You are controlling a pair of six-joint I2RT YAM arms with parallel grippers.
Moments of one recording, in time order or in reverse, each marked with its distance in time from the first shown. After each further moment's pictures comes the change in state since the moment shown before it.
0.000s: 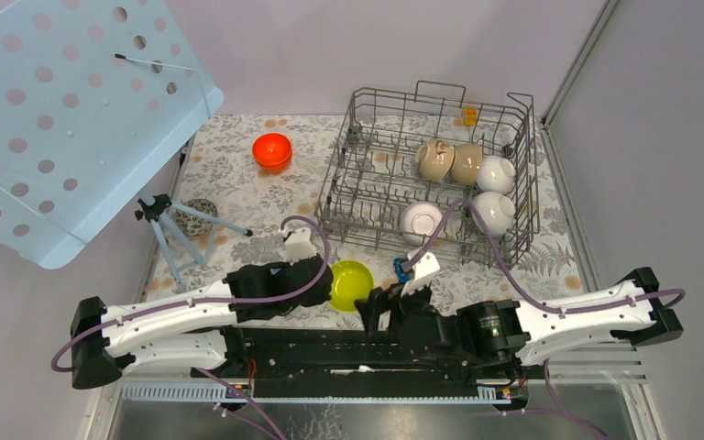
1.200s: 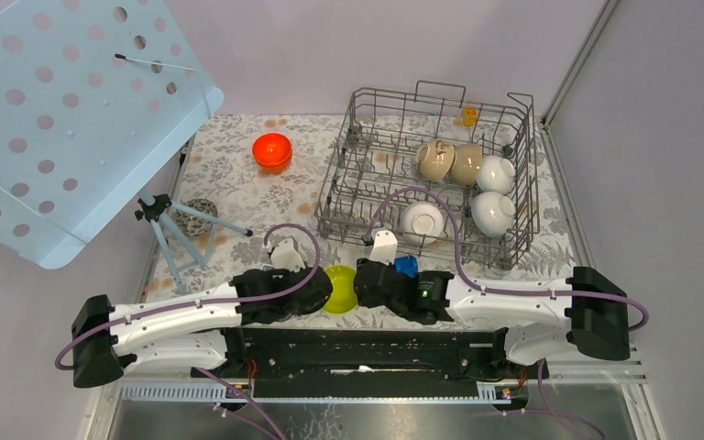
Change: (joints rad) left arm -0.002 0.014 -0.072 -0.095 -0.025 -0.357; right arm -0.446 0.337 -0.037 0.125 -0.473 0.072
